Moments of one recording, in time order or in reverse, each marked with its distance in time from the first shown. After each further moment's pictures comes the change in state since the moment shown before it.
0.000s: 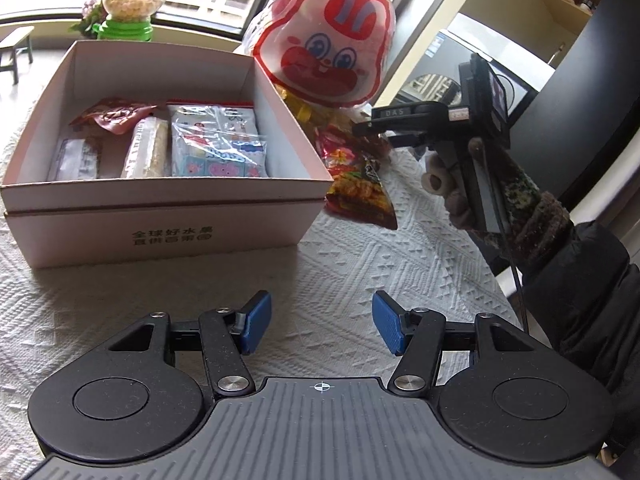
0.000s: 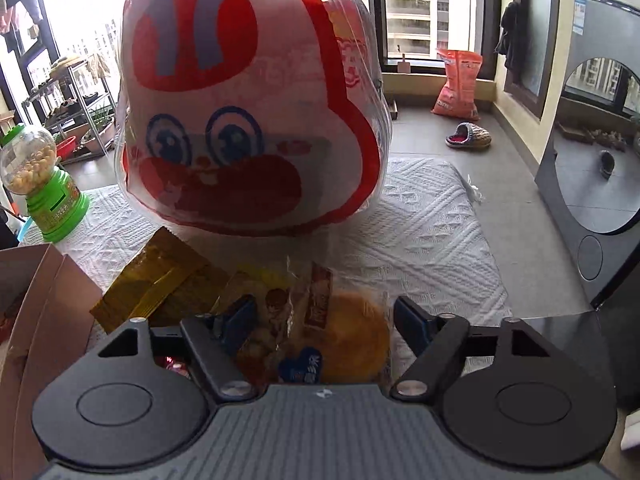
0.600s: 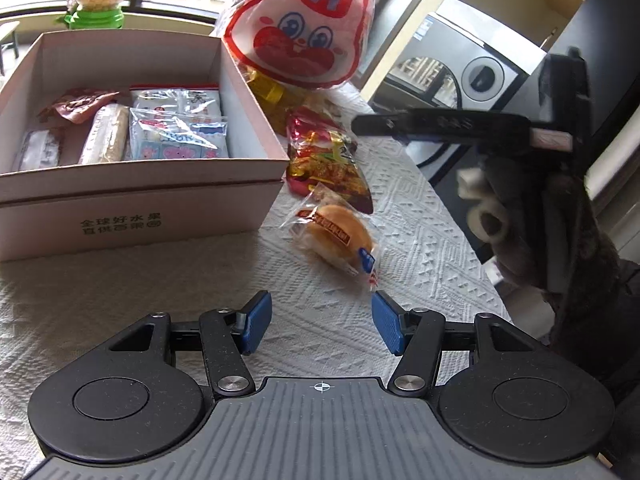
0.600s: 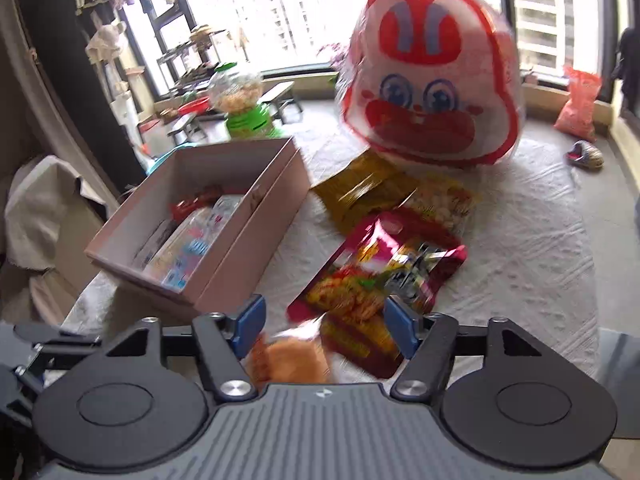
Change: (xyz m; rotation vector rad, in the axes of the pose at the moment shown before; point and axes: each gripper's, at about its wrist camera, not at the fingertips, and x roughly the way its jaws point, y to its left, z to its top) left arm 0.015 -0.021 0.000 0.016 0.046 -0.027; right arm -0.110 0.044 -0.061 -0.181 -0.058 0.224
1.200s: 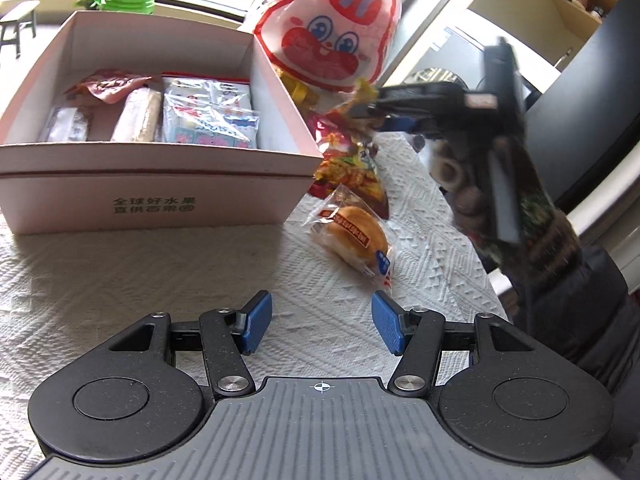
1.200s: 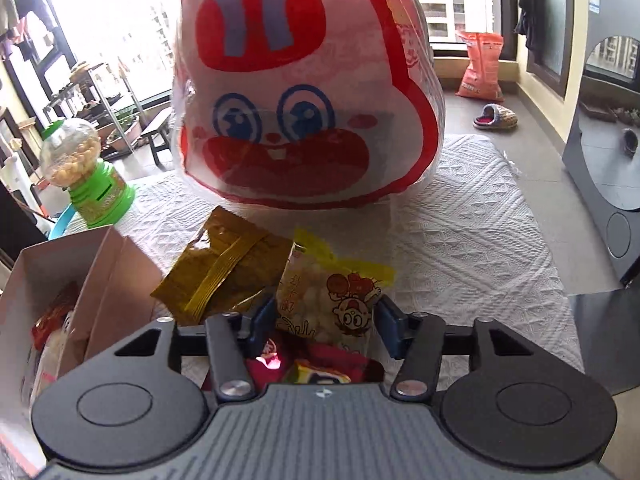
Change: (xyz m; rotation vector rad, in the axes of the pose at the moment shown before) left arm -0.009 0.016 -0.006 -0.075 -0.011 0.004; right arm 0.073 -0.051 0.037 0.191 0.042 -0.146
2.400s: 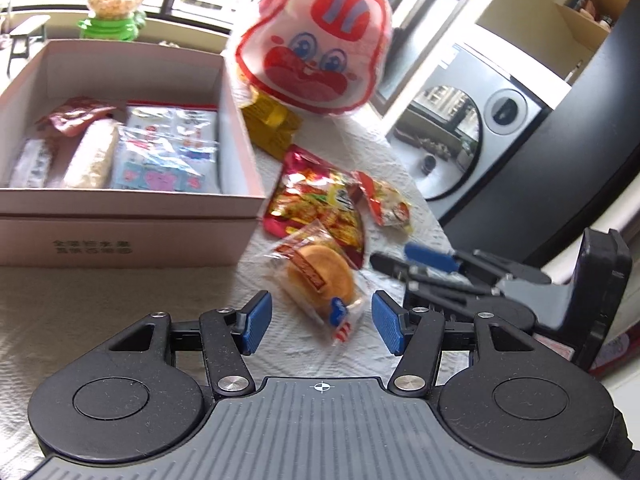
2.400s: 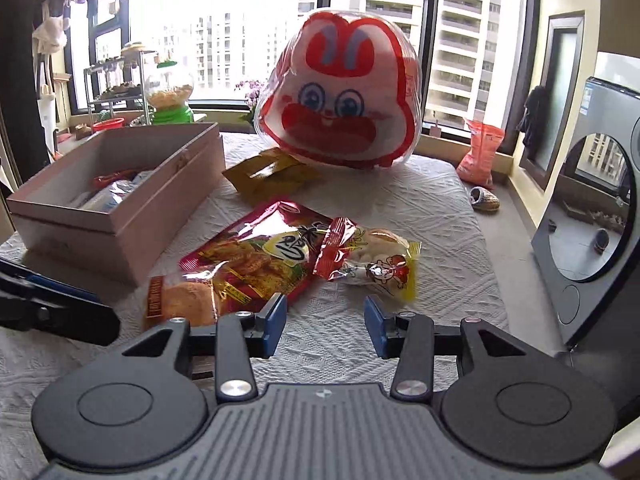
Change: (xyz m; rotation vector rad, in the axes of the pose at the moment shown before) left arm 0.021 -0.038 0.019 -0.020 -0.075 0.071; right arm -0.091 0.028 -0.134 -0.229 -0.126 -0.050
